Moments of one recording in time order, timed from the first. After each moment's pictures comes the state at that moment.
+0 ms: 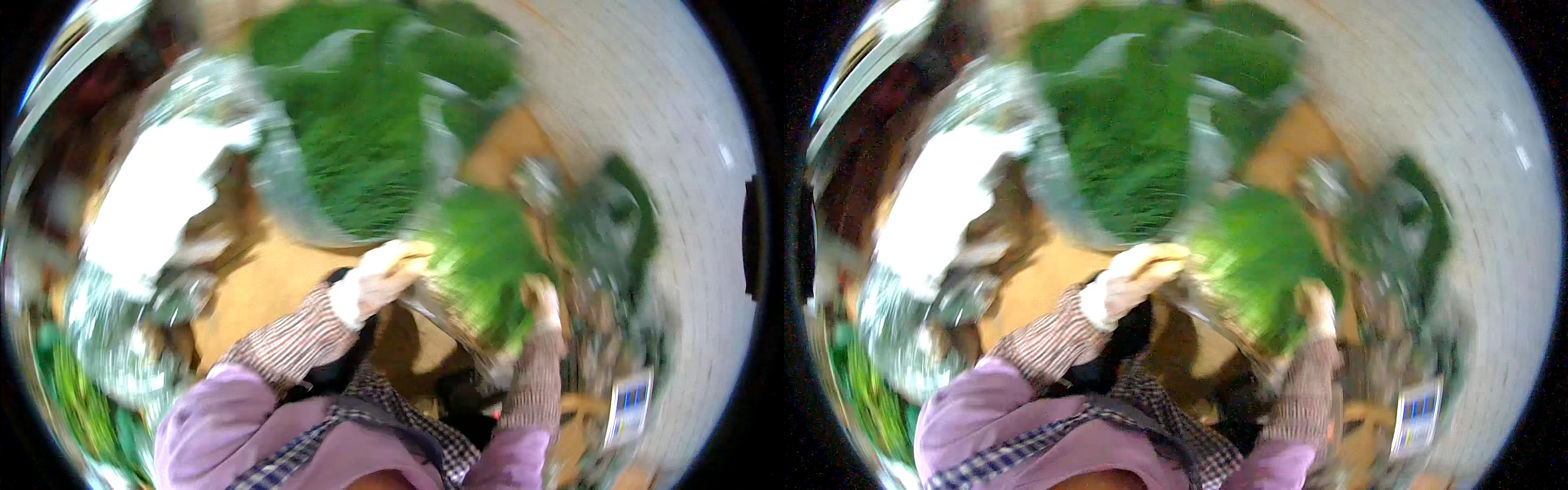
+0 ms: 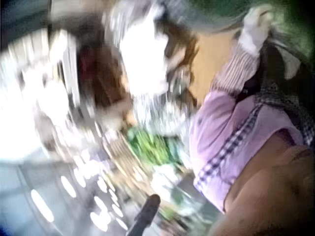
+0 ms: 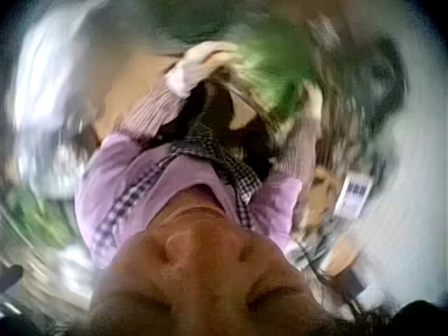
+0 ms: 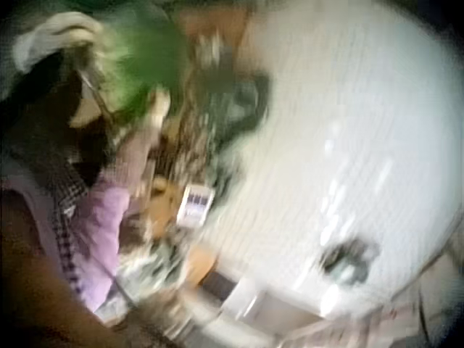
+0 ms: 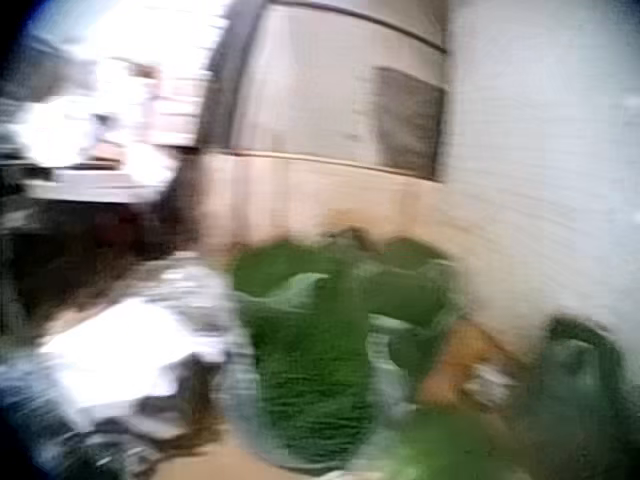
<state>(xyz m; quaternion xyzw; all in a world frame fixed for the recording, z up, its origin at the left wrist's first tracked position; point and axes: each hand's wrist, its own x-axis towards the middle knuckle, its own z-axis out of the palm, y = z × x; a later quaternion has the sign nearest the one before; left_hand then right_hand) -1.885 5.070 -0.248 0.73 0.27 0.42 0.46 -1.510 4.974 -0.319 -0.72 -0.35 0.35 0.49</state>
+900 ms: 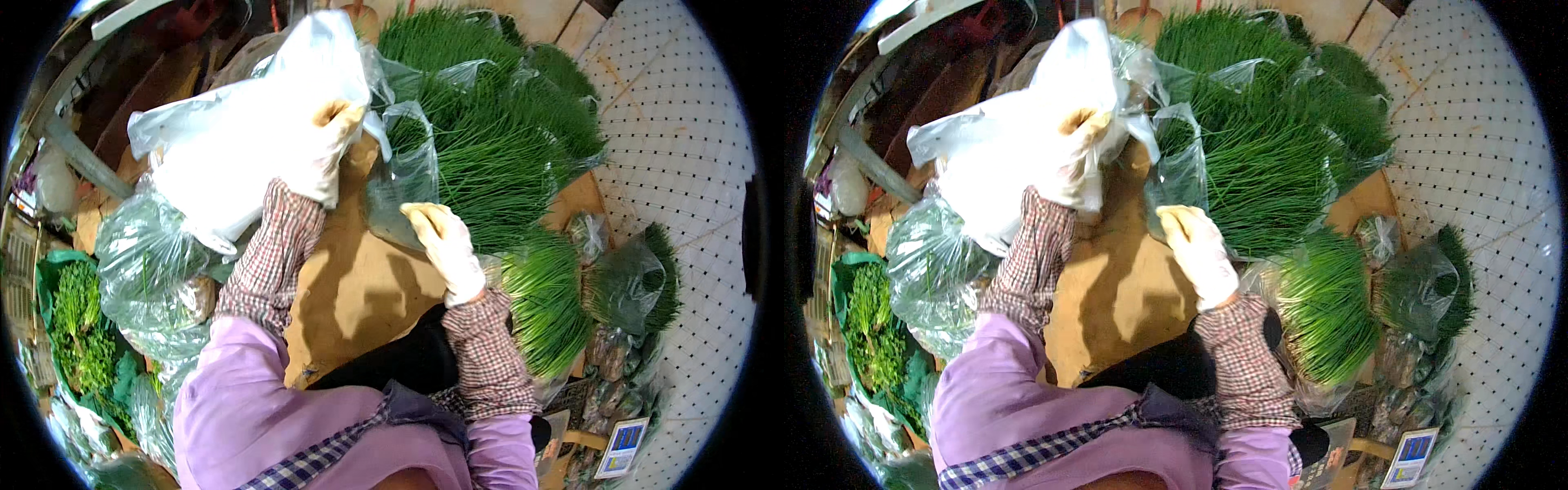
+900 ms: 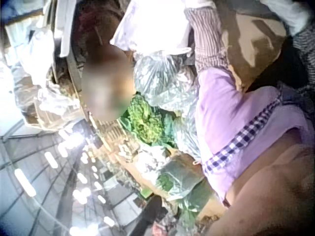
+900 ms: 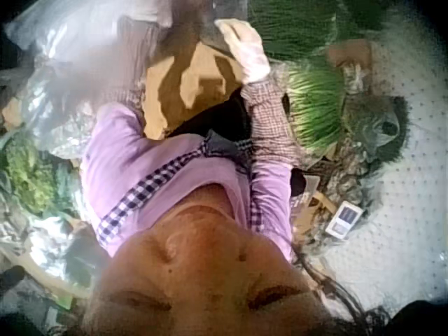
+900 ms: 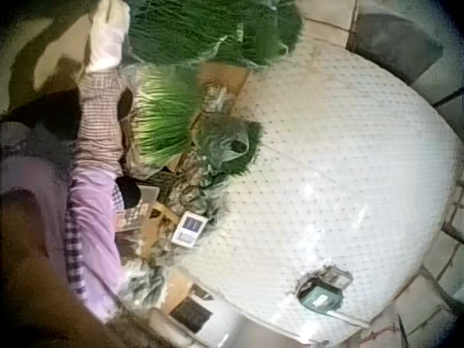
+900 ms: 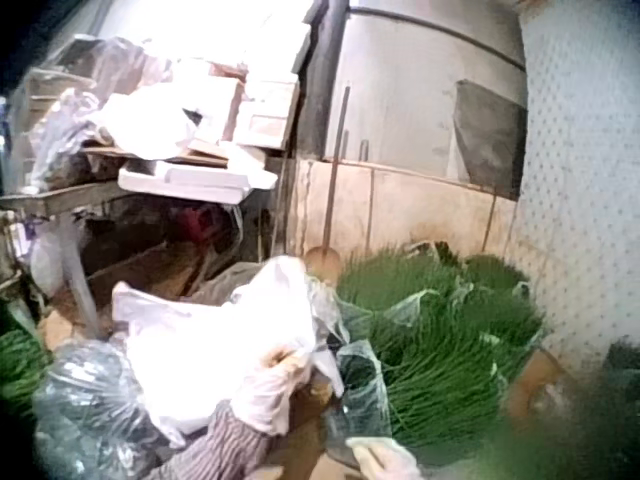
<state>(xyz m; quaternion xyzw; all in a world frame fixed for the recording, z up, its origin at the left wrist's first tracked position) -2.120 5.167 -0.168 0.44 0.33 0.67 0.49 -1.916 5.092 -0.201 -0.47 -0.76 0.26 0.36</state>
